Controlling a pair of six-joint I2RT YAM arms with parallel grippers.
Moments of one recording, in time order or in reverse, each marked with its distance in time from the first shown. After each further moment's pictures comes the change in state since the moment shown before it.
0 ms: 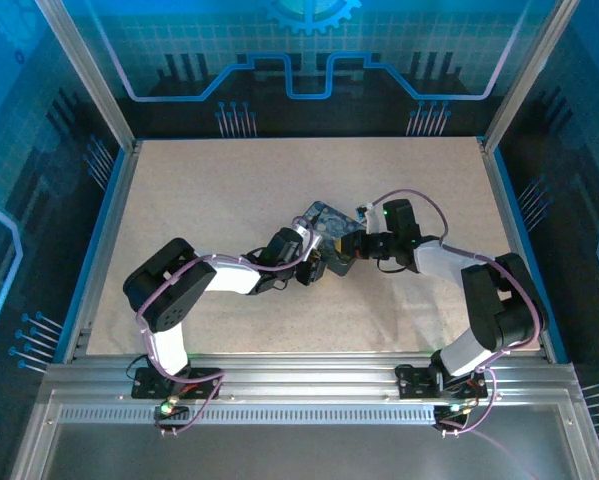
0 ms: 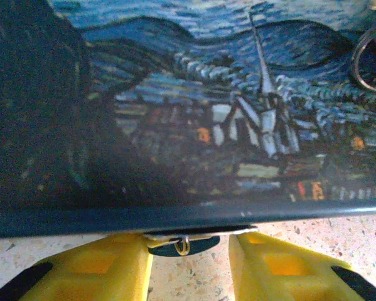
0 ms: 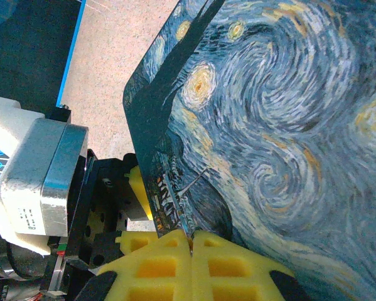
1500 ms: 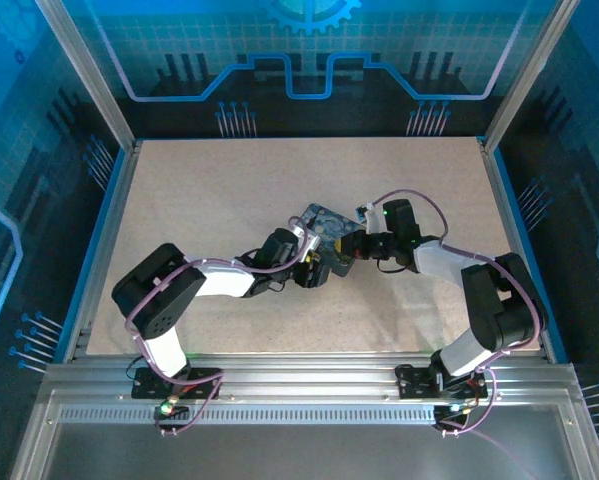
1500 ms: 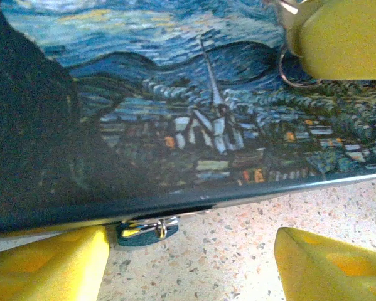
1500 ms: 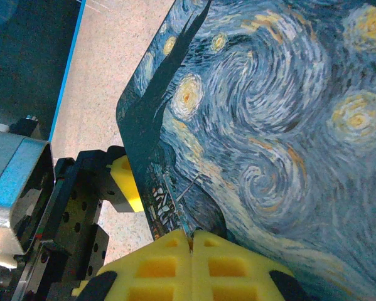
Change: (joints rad) left arm 0.001 -0.069 -0.041 -0.002 0.041 -0.015; right arm 0.001 0.000 0.000 0.000 0.000 0.008
